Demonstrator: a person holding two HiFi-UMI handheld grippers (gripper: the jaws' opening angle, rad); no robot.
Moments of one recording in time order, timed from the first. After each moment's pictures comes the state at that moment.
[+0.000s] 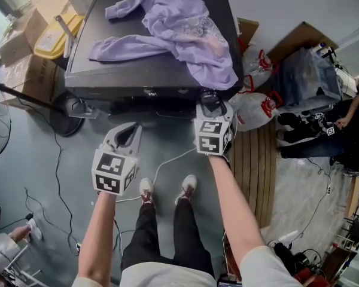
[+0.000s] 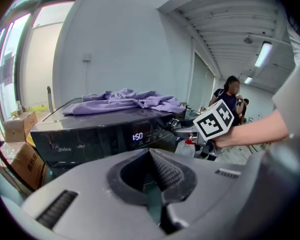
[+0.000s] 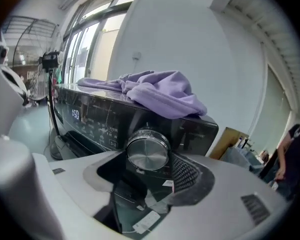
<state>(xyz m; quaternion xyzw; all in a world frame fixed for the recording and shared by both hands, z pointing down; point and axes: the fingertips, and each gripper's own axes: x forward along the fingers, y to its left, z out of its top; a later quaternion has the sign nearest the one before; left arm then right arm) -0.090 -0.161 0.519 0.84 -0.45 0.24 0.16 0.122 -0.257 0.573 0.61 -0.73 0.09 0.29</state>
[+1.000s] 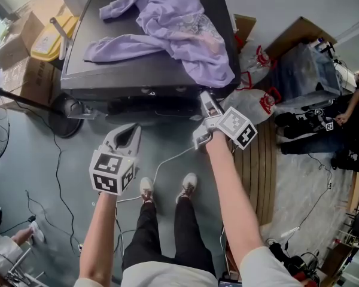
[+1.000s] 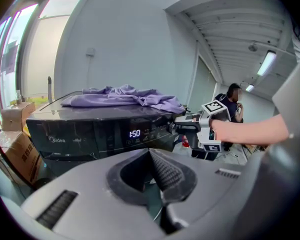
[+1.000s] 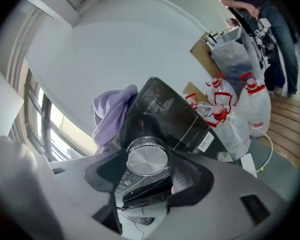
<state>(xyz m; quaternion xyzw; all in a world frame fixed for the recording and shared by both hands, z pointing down) -0.083 -0.159 0.527 0.84 -0.45 0.23 0.20 0.138 -0.260 0.567 0.56 -0.65 0.49 -0.13</state>
